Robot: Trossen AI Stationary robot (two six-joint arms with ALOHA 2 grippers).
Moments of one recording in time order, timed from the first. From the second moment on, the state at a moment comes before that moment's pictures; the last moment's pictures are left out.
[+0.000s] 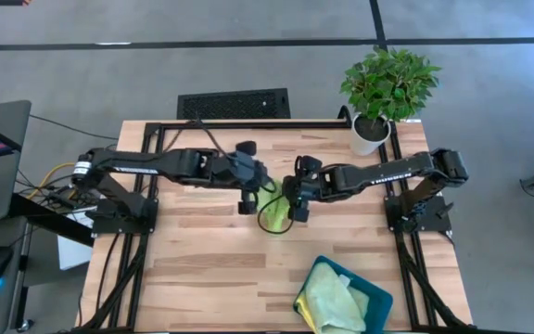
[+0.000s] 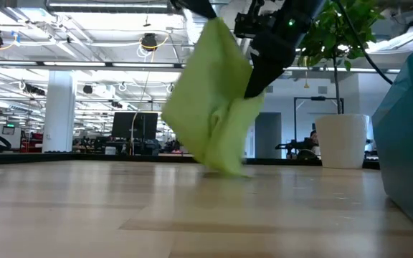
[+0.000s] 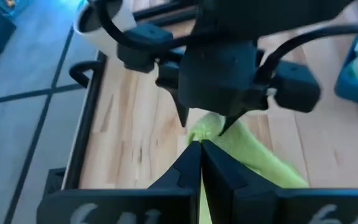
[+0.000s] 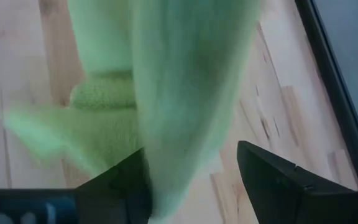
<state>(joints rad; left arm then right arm) -0.05 1.57 1.55 -0.69 -0.28 0.17 0.08 1.62 1.21 -0.64 0.39 0.08</state>
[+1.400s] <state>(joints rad) -0.05 1.50 1.78 -0.83 -0.24 0.29 -0.01 1.74 1.20 -0.48 0.10 -0.19</state>
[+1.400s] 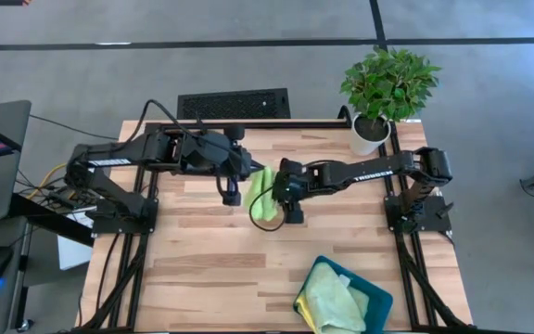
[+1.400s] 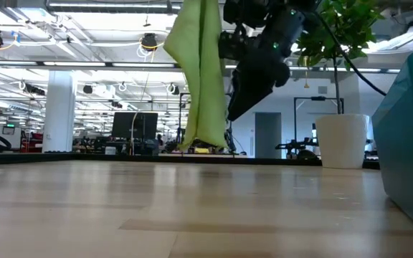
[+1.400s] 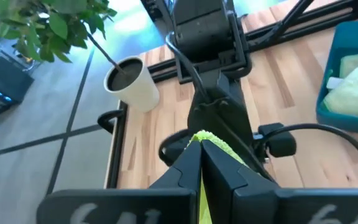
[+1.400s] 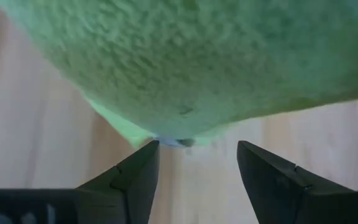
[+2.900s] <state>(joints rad) -0.07 1.46 1.81 -0.68 -0.38 0.40 0.02 1.74 1.21 -0.37 0.07 -0.10</state>
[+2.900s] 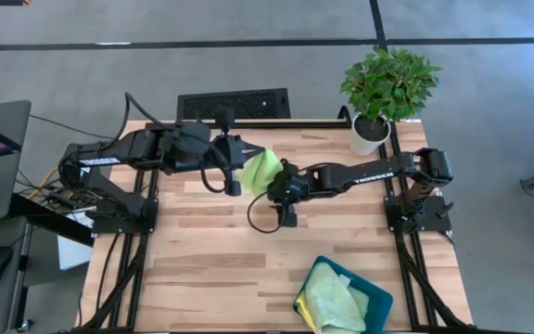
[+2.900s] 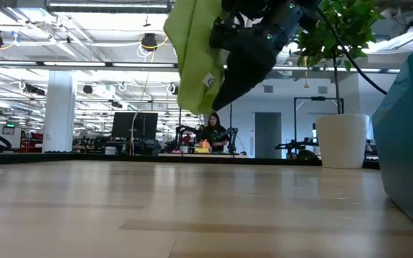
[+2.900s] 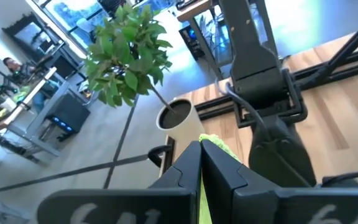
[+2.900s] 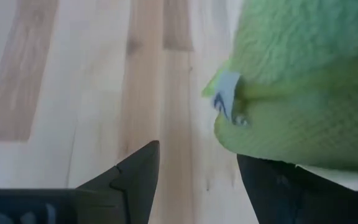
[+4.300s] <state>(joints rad) -0.09 1.46 1.81 -0.57 -0.38 0.38 0.00 1.74 1.21 -0.13 -0.18 -0.08</state>
